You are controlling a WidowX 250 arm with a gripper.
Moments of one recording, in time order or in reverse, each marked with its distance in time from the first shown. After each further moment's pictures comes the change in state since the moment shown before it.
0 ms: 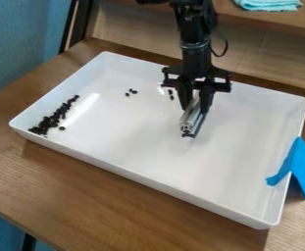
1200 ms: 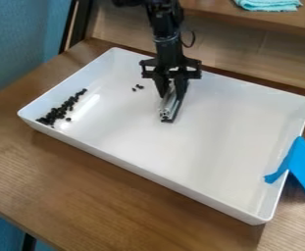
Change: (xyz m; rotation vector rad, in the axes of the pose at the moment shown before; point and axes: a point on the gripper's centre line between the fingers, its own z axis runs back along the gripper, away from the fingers) arm 0.042 0.071 -0.014 0.021 -0.042 0.095
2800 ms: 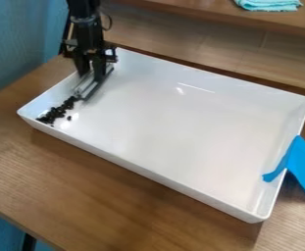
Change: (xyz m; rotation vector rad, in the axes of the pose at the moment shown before) arm 0.004 0.154 0.028 0.156 0.072 0.034
